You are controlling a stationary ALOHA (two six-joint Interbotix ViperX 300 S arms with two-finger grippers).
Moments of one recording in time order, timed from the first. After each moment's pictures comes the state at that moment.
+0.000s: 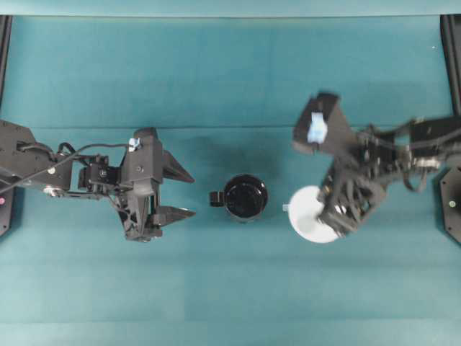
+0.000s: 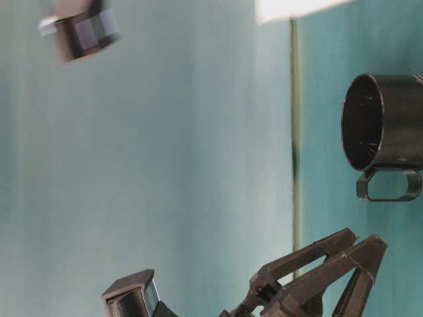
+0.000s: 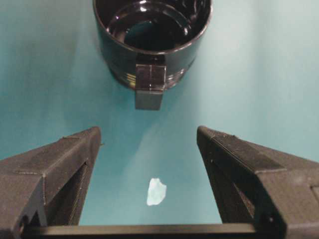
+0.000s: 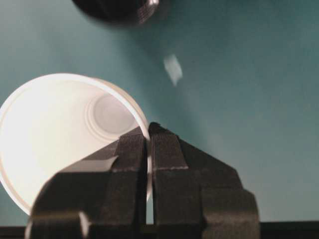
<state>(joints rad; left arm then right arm) 0.00 -0.04 0.90 0.01 -0.28 -0.10 -0.03 -0.27 0.56 0.06 0.85 0.48</state>
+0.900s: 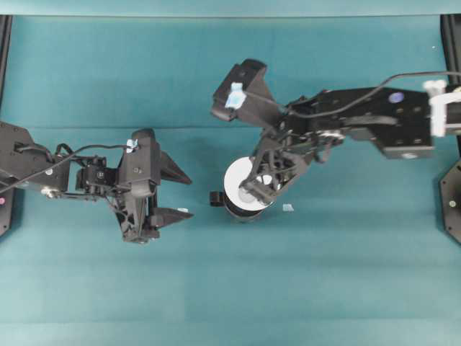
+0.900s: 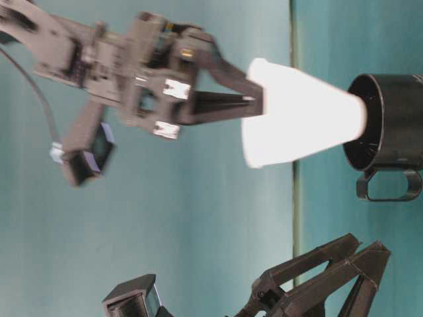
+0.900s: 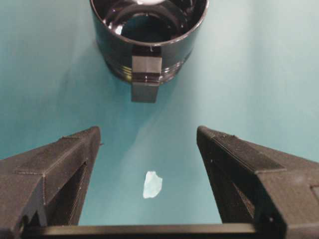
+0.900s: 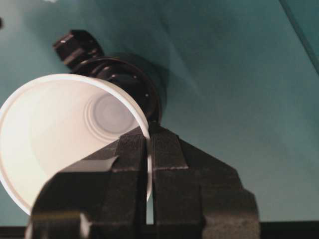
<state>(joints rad) 0.00 -0.05 0.91 0.01 -0.27 -0.10 -0.09 0.07 0.30 0.00 0.88 0.47</state>
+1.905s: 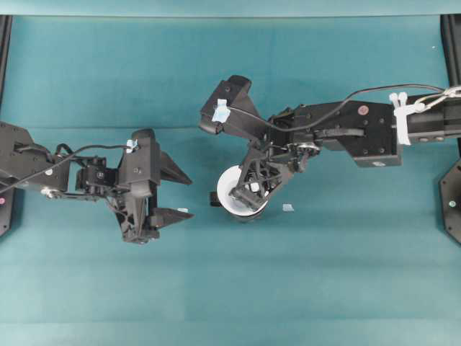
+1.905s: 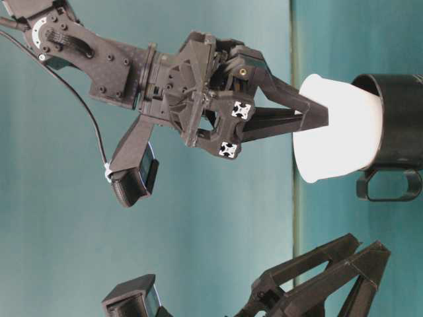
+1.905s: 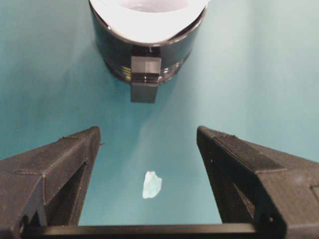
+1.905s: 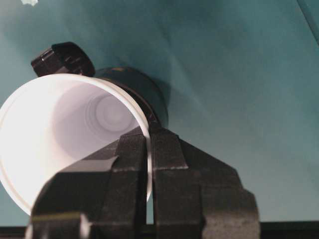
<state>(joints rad) 0.00 -0.05 0.91 0.02 -0.27 -0.10 -0.08 0.15 0.30 0.00 0.81 0.47</state>
